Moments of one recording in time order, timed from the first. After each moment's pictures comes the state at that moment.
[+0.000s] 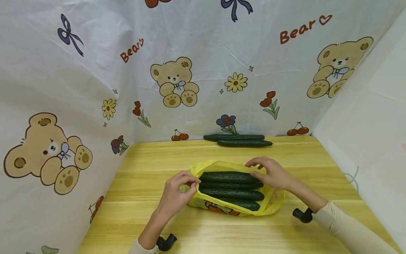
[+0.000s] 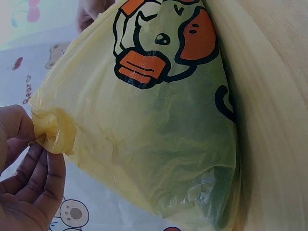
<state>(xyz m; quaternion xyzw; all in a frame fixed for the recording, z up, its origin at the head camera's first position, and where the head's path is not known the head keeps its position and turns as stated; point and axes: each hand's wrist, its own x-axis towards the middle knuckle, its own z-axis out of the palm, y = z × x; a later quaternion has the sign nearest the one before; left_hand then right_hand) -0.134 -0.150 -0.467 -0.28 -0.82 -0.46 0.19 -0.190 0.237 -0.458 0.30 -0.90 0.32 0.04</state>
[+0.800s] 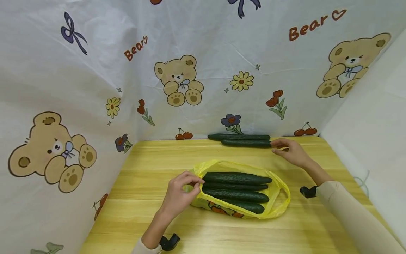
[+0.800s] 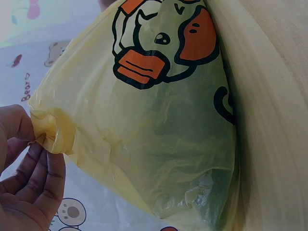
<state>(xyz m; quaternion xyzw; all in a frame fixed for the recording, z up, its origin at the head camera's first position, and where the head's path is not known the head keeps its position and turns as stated) -0.137 -0.150 -0.469 -0.26 -0.82 -0.47 0.17 -0.279 0.320 -0.478 0.15 -0.91 0.39 0.01</state>
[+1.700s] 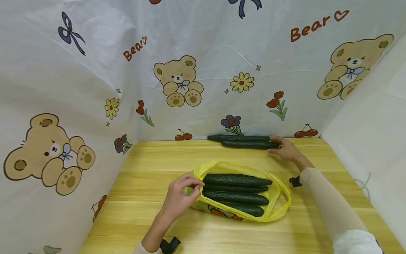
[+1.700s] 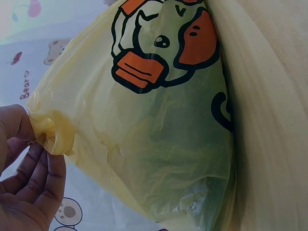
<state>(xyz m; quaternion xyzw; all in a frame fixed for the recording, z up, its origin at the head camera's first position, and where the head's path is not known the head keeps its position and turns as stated) -0.137 -0.145 -0.472 -0.25 -0.83 -0.48 0.17 -0.336 0.329 -0.517 0.11 -0.92 0.38 -0.06</state>
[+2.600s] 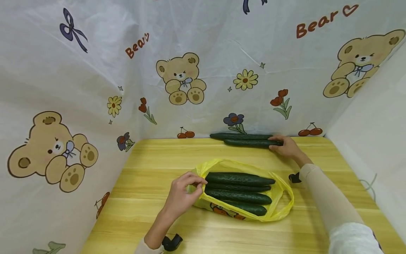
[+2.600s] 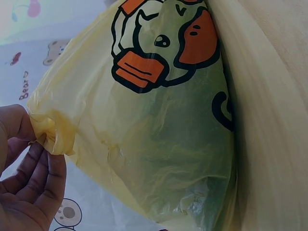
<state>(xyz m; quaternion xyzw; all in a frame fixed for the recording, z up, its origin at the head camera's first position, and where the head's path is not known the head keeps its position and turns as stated) -0.140 -0.145 -0.470 -0.26 -0.83 -0.46 0.17 -0.358 0.326 -0.530 0.09 -0.92 0.37 -0.06</state>
